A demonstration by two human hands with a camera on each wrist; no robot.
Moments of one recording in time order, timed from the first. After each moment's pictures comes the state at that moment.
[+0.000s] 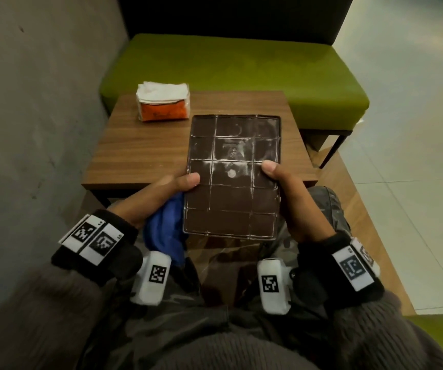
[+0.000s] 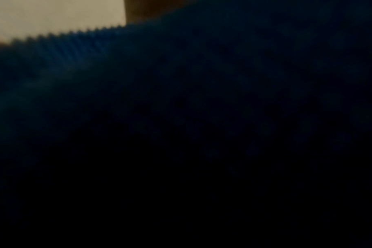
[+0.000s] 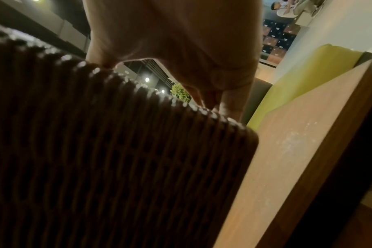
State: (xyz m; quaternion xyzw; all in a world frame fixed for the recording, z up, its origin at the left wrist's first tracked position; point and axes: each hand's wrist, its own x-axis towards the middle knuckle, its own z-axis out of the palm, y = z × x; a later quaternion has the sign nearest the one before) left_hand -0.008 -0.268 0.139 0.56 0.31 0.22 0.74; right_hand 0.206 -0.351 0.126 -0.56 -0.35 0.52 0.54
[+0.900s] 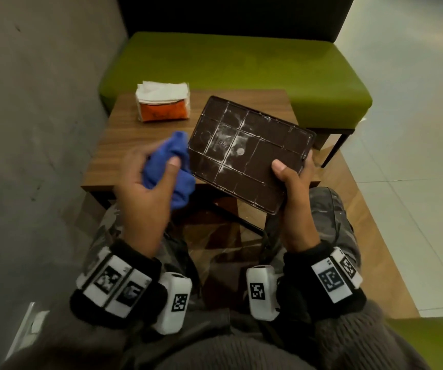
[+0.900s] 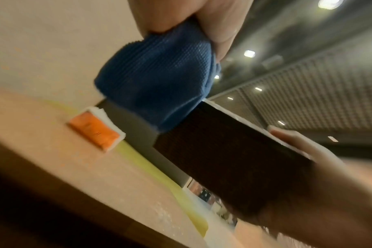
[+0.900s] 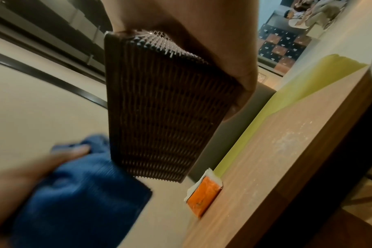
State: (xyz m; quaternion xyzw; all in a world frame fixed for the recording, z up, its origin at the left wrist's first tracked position) left_hand 0.008 -0.280 0.131 0.63 0.43 0.58 0.29; right_hand 0.189 -0.342 0.114 -0.49 -0.24 0.42 0.72
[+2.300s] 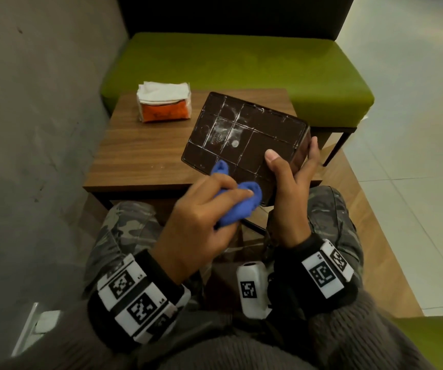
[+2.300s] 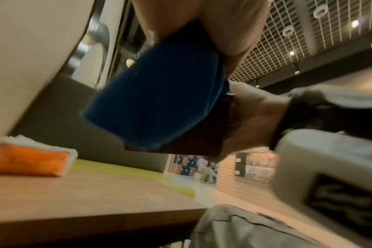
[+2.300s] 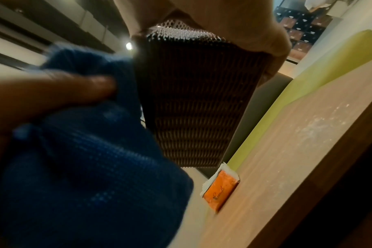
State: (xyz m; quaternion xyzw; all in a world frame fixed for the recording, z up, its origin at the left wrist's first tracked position) left_hand 0.027 -0.314 0.129 0.88 0.24 0.37 0.17; right_hand 0.179 -0.329 0.115 -0.51 -0.27 0.31 0.75
